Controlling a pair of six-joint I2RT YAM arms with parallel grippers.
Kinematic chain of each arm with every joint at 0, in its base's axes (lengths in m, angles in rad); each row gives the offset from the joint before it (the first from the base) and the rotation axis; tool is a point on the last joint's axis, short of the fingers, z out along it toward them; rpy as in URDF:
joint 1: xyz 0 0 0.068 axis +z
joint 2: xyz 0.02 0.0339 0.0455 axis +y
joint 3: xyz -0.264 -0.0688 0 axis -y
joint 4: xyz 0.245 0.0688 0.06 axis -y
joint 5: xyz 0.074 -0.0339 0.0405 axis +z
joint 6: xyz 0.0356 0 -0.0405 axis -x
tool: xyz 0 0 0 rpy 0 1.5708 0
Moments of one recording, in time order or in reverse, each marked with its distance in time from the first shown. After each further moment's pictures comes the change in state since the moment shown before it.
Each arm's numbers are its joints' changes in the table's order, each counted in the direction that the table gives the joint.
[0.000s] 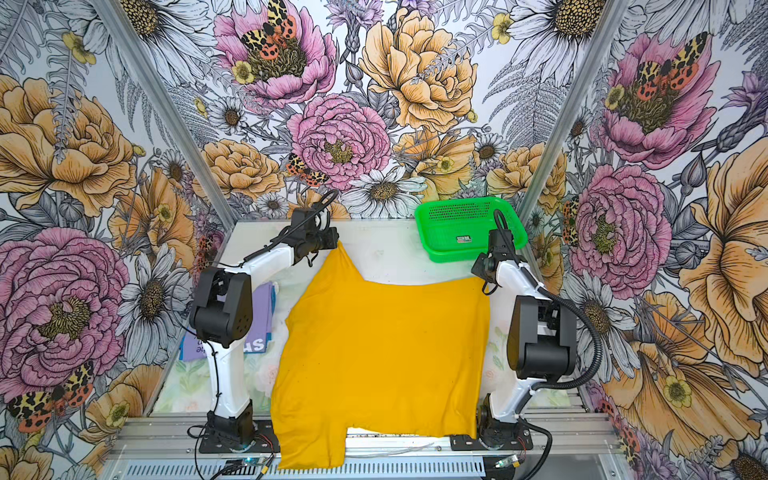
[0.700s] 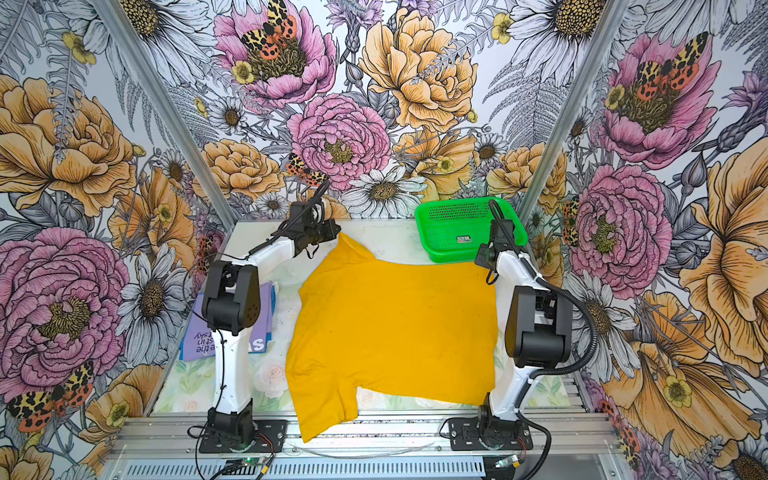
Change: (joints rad) left arm 0.062 0.068 0.080 0.025 -0.130 0.107; right arm -0.006 0.051 0.086 0.014 -0.029 0.173
